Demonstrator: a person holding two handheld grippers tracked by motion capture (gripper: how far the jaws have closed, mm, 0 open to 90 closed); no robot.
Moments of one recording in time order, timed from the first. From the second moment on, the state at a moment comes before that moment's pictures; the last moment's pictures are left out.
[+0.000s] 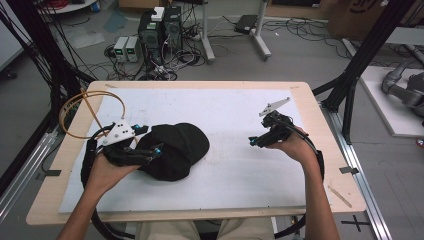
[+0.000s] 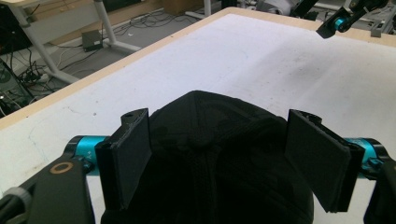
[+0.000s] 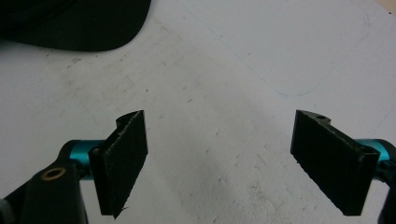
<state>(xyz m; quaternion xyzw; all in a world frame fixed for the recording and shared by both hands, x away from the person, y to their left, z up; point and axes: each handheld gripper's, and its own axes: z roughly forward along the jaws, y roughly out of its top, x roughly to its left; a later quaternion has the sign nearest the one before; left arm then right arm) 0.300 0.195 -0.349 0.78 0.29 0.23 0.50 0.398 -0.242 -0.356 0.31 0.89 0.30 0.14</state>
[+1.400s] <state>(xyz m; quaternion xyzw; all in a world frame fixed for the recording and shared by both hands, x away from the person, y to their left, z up) 0.293 0.205 -0.351 0.78 0.30 0.24 0.50 0.401 -0.239 -0.359 0.31 0.90 0.28 0.13</state>
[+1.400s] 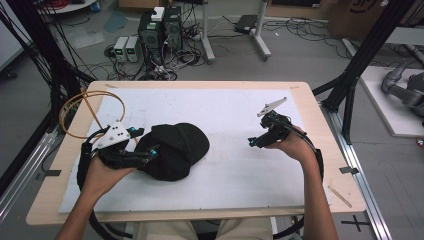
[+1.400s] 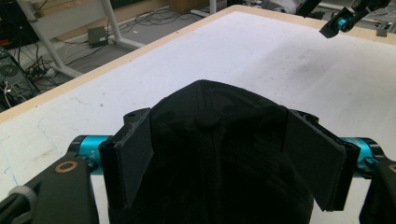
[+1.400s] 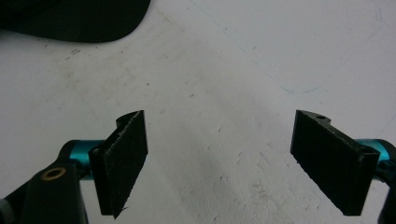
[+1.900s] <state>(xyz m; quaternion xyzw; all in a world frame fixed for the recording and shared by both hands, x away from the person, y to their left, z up) 0.290 0.205 -0.367 0.77 0.30 0.24 0.50 0.403 -0.238 -0.358 0.30 0.90 0.29 0.13</state>
